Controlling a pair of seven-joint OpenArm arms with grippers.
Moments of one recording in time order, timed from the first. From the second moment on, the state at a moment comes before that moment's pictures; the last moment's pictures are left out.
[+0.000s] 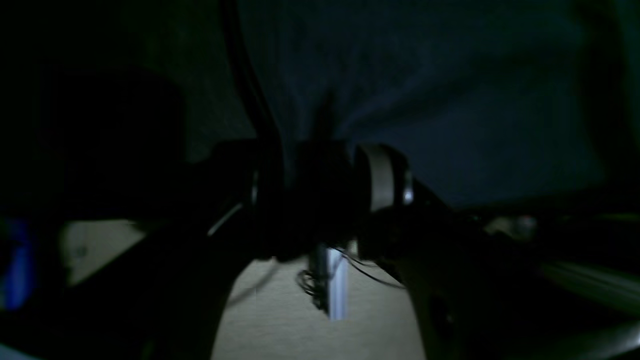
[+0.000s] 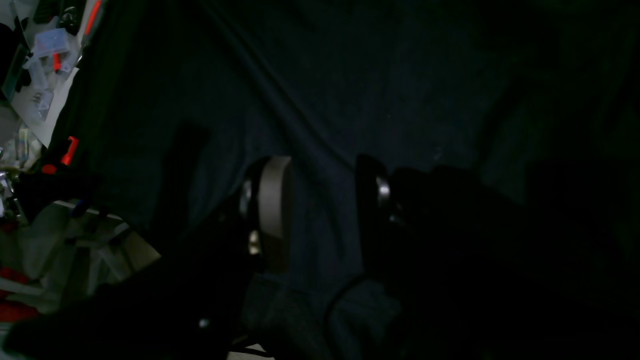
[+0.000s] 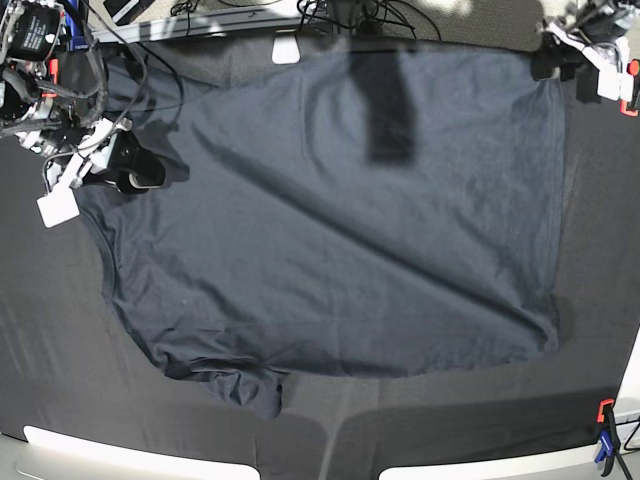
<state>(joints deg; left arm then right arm) 37.8 -9.0 -36.8 98.8 -35.4 -35.7 38.5 -17.7 23.1 31.6 102.3 68.5 36.9 -71.5</state>
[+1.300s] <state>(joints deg) 35.2 -9.5 -31.3 91.2 -44.2 -40.4 43.4 -17.7 23.1 31.6 102.3 68.4 36.9 -71.5</state>
